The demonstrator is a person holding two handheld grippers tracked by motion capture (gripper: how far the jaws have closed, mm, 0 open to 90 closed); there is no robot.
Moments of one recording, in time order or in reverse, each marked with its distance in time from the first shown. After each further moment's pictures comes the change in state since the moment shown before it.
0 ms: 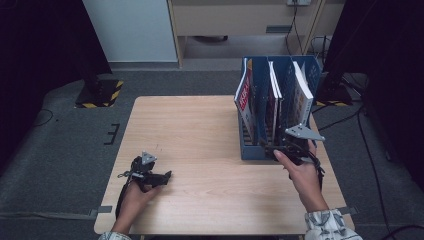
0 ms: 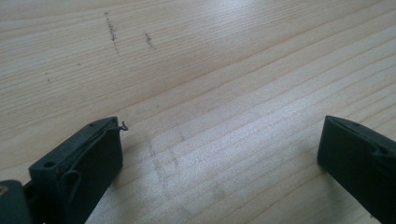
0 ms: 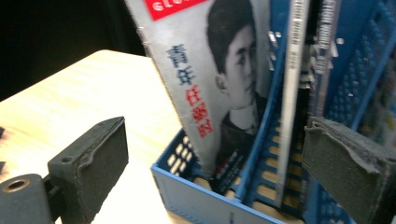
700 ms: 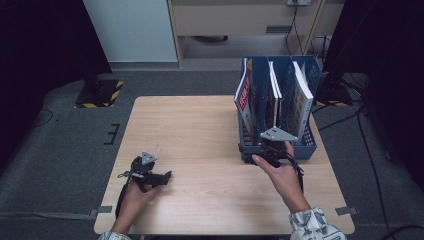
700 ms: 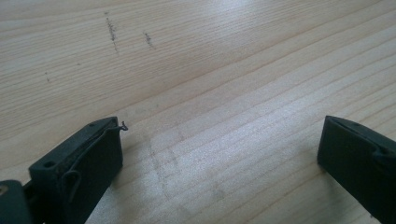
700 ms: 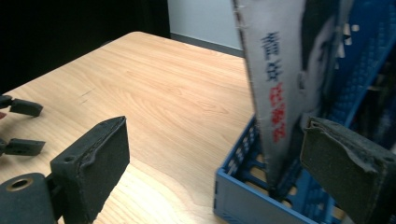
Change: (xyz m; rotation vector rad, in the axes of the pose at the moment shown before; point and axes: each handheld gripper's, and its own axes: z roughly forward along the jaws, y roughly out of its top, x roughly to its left) left arm 0.000 0.000 0.000 -0.001 0.000 -0.003; right arm 0.048 -0.002 0.025 0.053 0.090 -0.073
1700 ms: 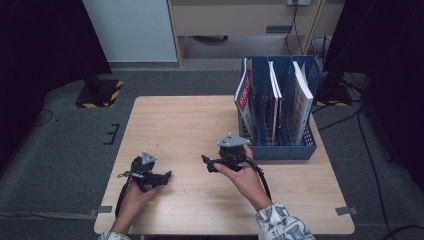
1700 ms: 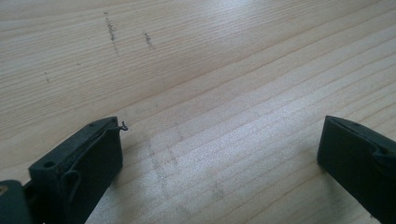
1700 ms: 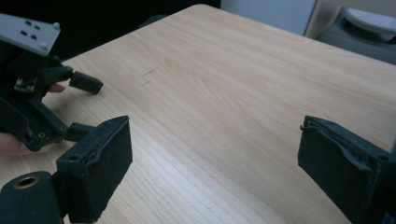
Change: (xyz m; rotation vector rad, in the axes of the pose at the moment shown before) left arm 0.000 0.000 0.000 0.001 -0.001 0.001; right arm 0.080 -0.008 0.070 0.085 0.170 -0.086
